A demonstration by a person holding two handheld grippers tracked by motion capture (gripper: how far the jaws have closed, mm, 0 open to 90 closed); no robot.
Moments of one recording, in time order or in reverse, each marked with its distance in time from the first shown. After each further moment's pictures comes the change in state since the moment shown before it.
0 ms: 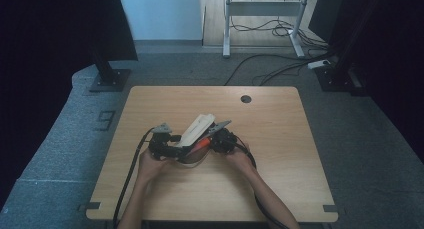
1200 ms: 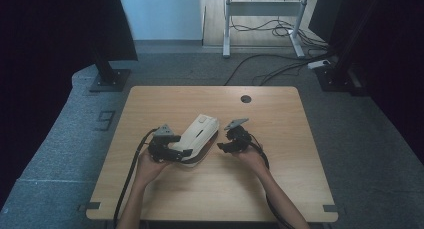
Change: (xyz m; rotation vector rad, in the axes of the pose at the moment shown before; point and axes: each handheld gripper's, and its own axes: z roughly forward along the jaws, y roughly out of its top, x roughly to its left) left arm -0.022 0.006 -0.016 0.045 0.085 0.099; right arm -0.024 -0.022 -0.038 -0.049 -0.039 0.077
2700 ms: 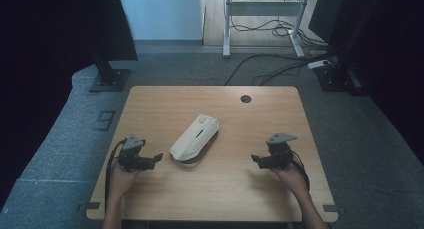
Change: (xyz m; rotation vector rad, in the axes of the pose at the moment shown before) left arm 0.032 -0.070 -0.055 -0.048 0.239 -0.077; right arm -0.024 -0.090 -0.104 -0.101 -0.140 0.095
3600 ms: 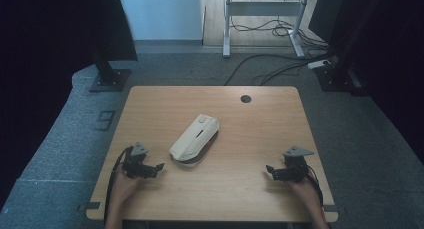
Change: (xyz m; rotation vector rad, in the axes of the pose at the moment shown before) left arm -0.002 -0.031 0.031 0.148 0.012 0.024; right arm -0.018 -0.064 -0.013 0.023 -0.077 0.089
